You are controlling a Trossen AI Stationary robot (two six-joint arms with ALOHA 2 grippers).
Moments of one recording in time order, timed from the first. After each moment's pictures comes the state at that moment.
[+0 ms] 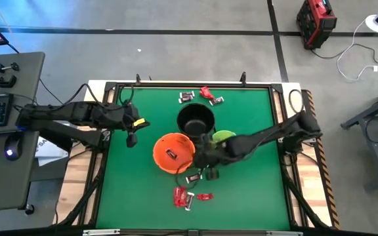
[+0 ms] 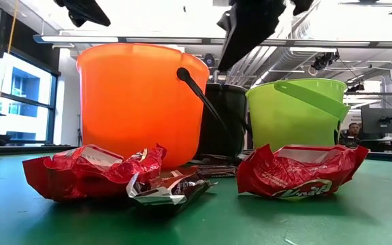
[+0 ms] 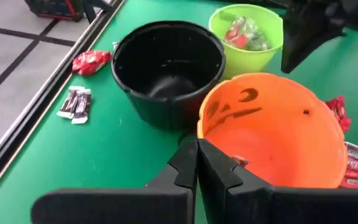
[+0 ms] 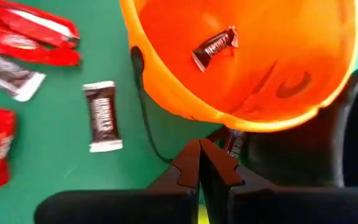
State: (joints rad) left arm -0.06 0.88 0.98 -0.76 -0.26 -0.16; right arm 0.29 1.80 1.48 -0.77 0.28 -0.03
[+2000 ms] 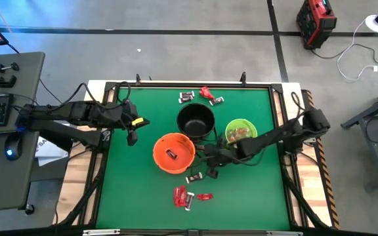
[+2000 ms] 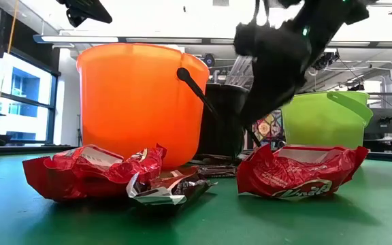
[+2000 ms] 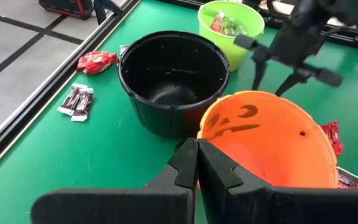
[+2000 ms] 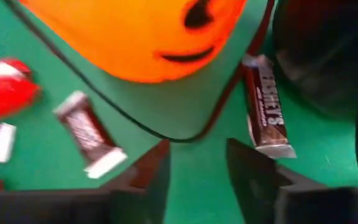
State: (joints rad) left arm -0.06 0.87 0.98 -0.74 -0.28 -0.26; right arm 0.28 1.68 0.98 -0.26 0.29 0.51
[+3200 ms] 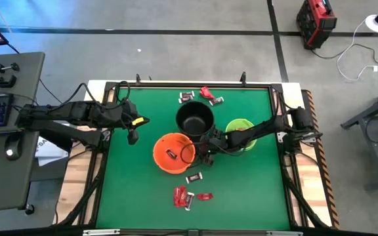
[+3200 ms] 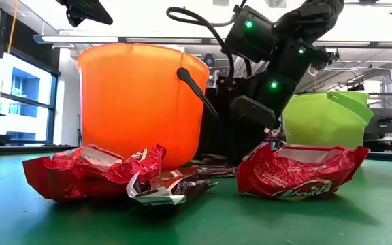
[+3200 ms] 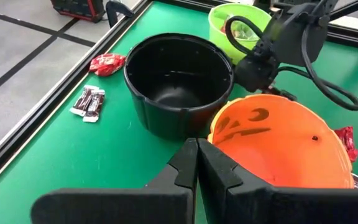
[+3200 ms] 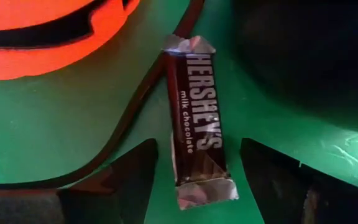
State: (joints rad) left arm -0.06 0.87 0.98 -0.74 -0.33 -0.26; right arm 0.11 1.85 0.98 -0.20 0.23 0.36
